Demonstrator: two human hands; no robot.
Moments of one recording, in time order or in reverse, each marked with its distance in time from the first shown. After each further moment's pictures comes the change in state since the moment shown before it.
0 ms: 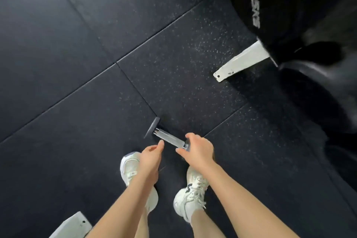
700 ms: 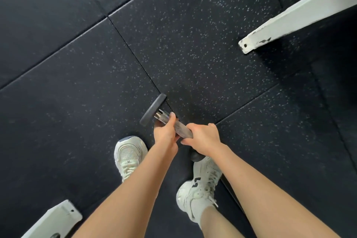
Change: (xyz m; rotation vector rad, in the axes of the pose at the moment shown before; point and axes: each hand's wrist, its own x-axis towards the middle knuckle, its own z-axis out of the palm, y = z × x) left_hand 0.118 -0.021 0.060 -0.552 0.058 -0.166; right_hand 0.094 0.029 0.085 -0.138 -0.192 -0.095
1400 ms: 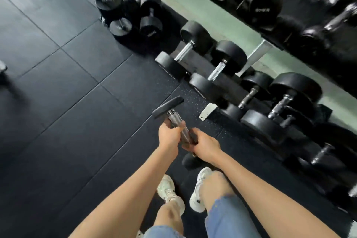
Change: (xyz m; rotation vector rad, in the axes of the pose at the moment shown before) left_hand -0.570 0.189 -0.085 0.452 -0.394 0.612; right_hand -0.488 -0.175 -0.275 0.500 0.435 0.019
